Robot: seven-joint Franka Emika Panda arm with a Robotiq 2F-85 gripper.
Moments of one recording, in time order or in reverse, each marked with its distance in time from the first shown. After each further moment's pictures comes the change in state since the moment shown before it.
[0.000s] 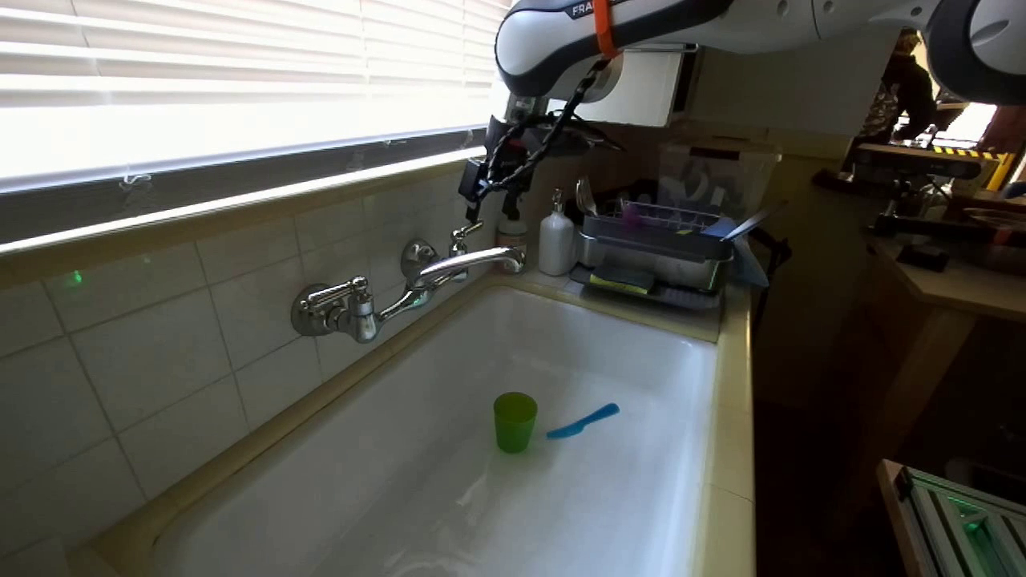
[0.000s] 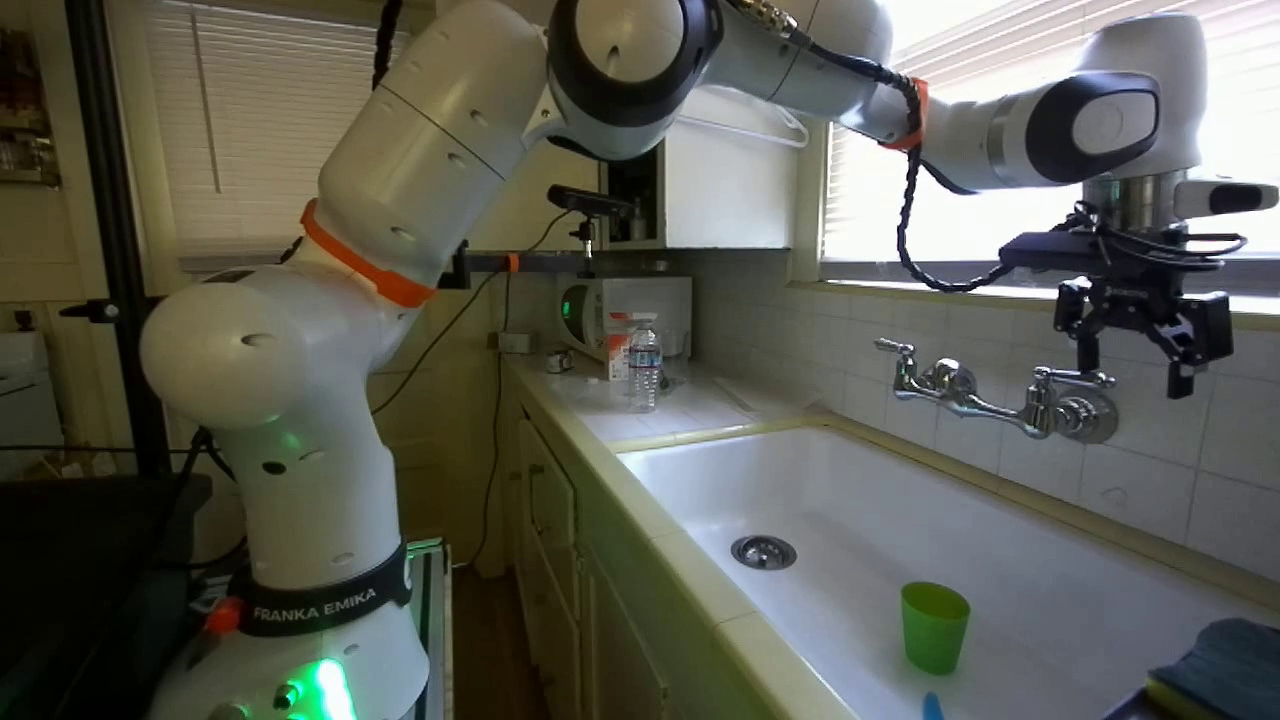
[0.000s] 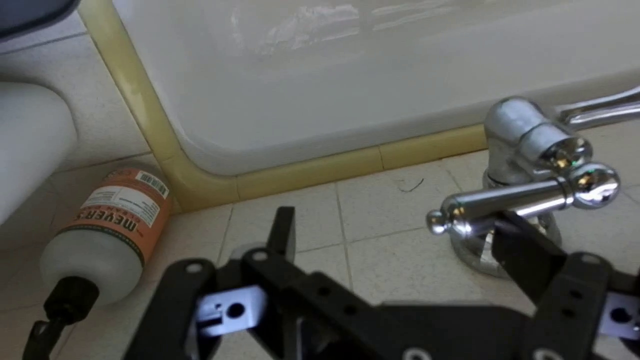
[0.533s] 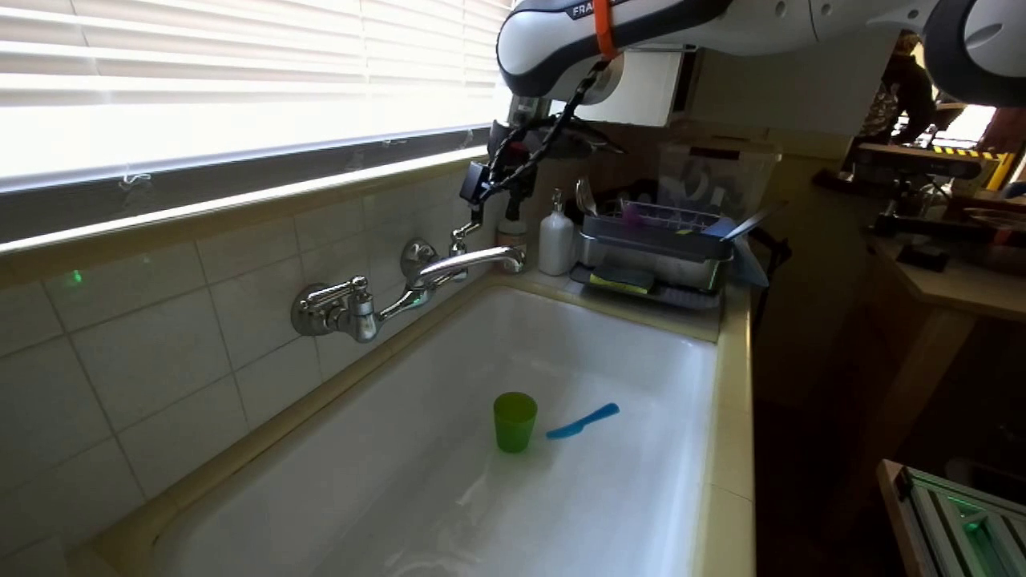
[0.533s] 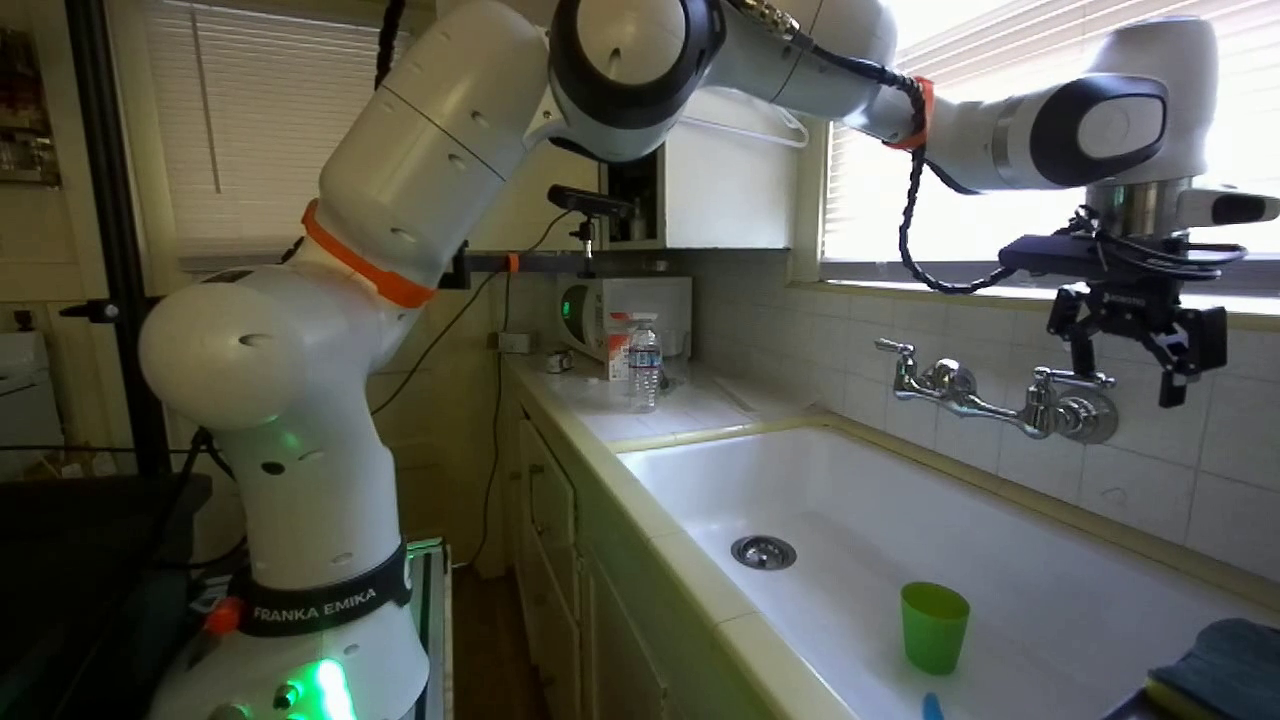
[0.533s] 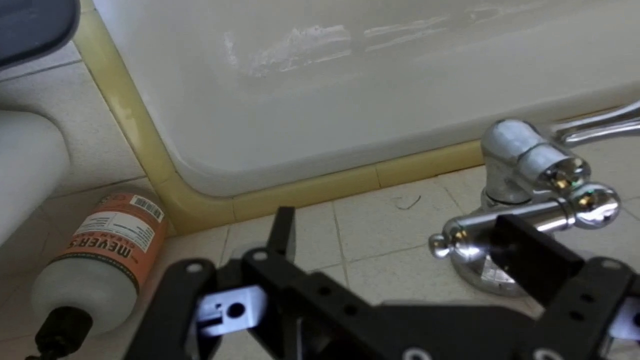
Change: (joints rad) arm -0.010 0.006 0.004 0.004 0.025 -0.027 -0.002
